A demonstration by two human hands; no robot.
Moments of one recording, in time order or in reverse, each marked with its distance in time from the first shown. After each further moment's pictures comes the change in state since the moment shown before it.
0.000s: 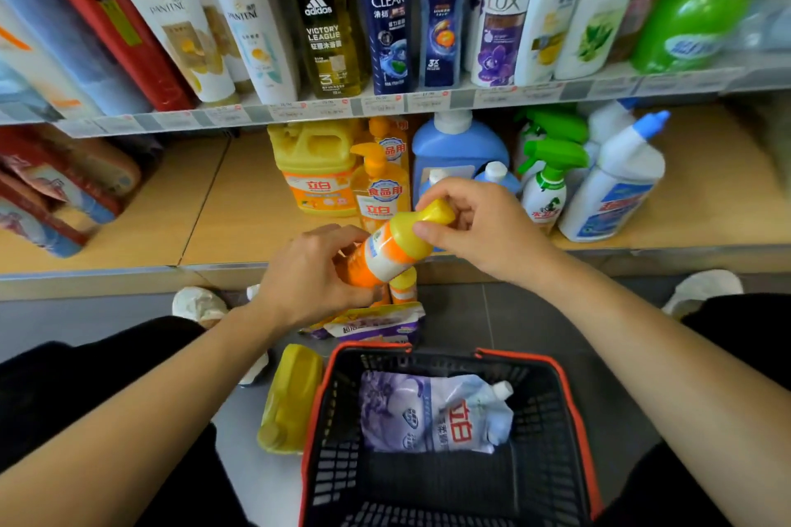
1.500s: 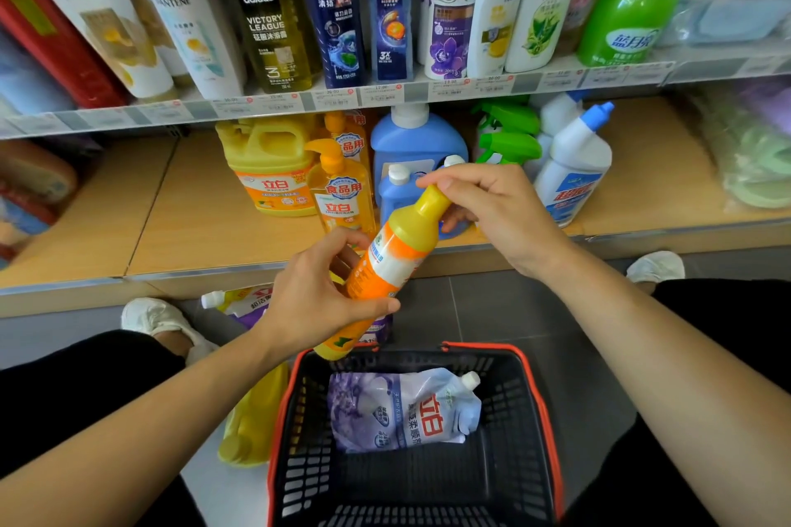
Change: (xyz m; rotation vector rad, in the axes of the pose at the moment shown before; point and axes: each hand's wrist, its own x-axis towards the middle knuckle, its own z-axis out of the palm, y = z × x) left_hand -0.003 0.034 0.039 -0.386 -0.023 -0.108; right_hand -0.017 0.002 -0.038 0.211 0.150 0.142
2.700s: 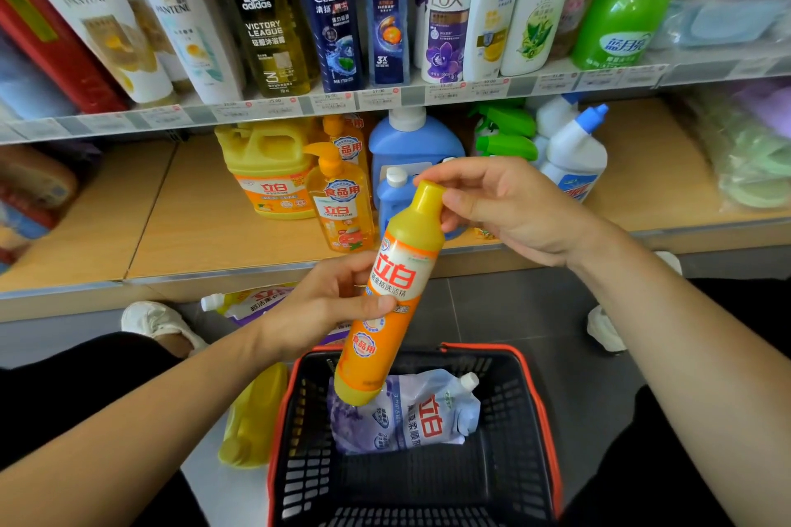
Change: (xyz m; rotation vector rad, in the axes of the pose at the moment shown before) left_hand 0.000 0.011 0.002 -0.740 -0.470 -0.135; right_hand -0.001 -0.012 -0.023 0.172 -0.289 0.050
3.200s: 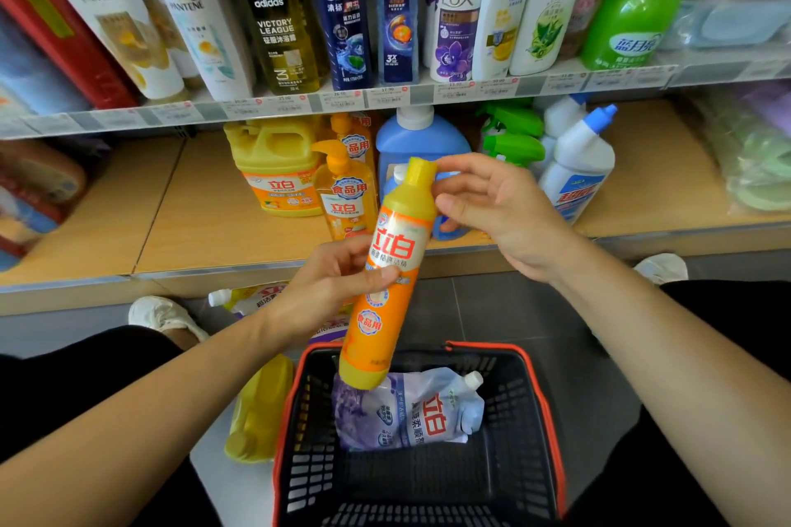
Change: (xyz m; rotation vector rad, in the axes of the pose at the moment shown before) left_hand 0.004 0.007 -0.003 0.010 0.135 0.074; right_hand 0.006 0.020 0.018 0.079 0.217 -0.014
